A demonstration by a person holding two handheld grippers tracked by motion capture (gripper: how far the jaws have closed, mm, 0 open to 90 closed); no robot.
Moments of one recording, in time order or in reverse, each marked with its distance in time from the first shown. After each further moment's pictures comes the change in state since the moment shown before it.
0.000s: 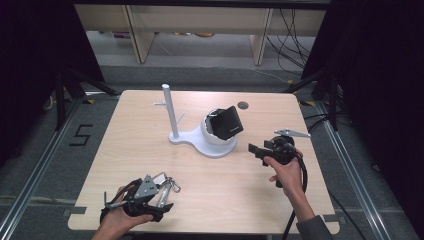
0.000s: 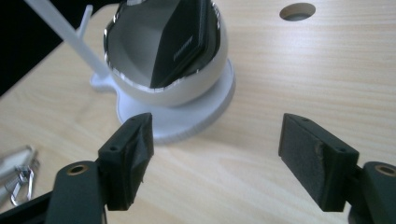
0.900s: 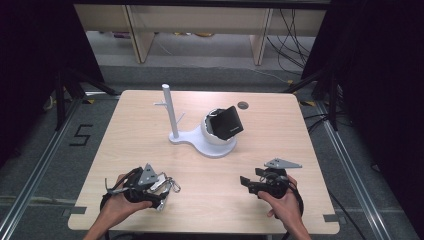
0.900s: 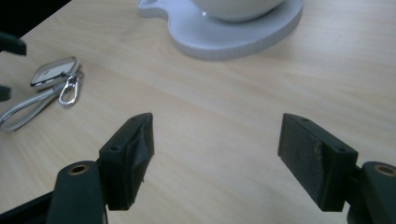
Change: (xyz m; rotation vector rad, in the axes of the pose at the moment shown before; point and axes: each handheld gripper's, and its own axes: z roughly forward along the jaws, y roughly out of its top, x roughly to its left) left arm 0.030 0.011 0.015 0.061 0.080 0.064; right arm 0.036 -0.072 -0.019 0.090 0.087 -0.114
